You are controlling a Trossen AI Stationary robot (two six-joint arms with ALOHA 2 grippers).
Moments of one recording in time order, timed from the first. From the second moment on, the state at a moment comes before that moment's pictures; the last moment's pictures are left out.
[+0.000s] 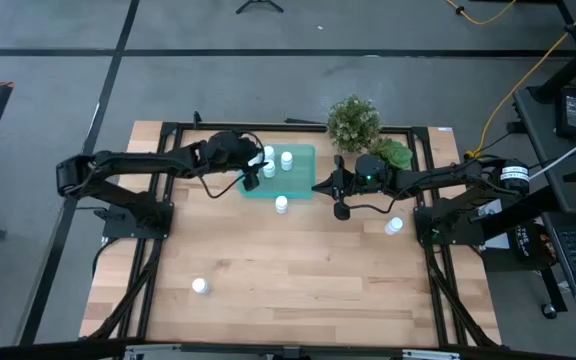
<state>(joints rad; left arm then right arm) 0.38 1.28 0.75 0.02 -0.12 0.14 -0.26 1.41 0.53 0.54 -0.21 -0.17</state>
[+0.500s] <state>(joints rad) 0.24 1.25 0.75 -0.01 0.12 0.31 -0.26 1.41 0.53 0.54 -0.21 -0.17</state>
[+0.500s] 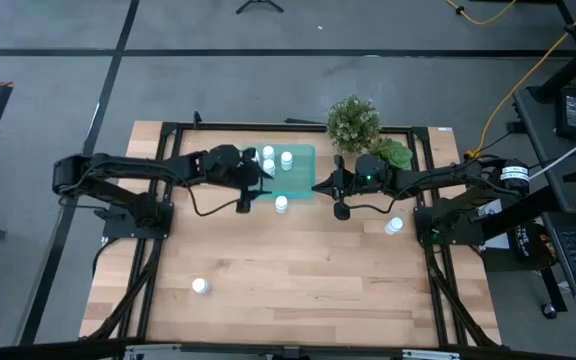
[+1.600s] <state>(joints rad) 0.14 1.29 0.74 -0.02 0.09 0.23 -0.26 1.41 0.53 0.56 -0.21 -0.17</state>
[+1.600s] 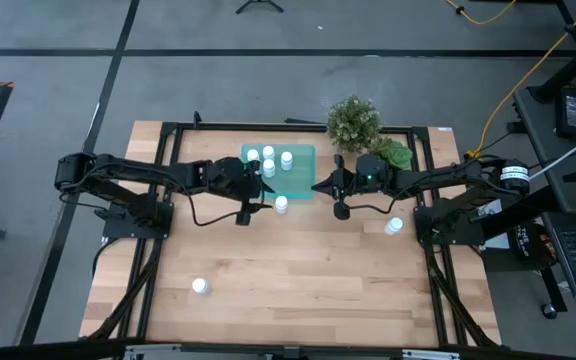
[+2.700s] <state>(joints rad) 0.08 1.53 0.67 0.21 -0.12 0.05 -0.26 1.37 0.53 0.53 -0.20 -0.22</state>
